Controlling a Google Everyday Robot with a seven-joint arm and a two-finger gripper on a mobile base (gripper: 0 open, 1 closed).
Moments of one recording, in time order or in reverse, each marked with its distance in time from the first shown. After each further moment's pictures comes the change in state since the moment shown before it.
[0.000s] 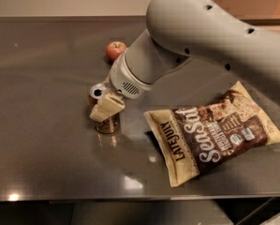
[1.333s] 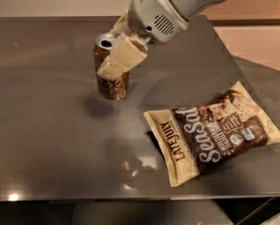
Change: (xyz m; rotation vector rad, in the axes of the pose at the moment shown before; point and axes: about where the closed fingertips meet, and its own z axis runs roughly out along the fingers) arm -0.055 -0.007 -0.116 -0.064 -0.120 -0.139
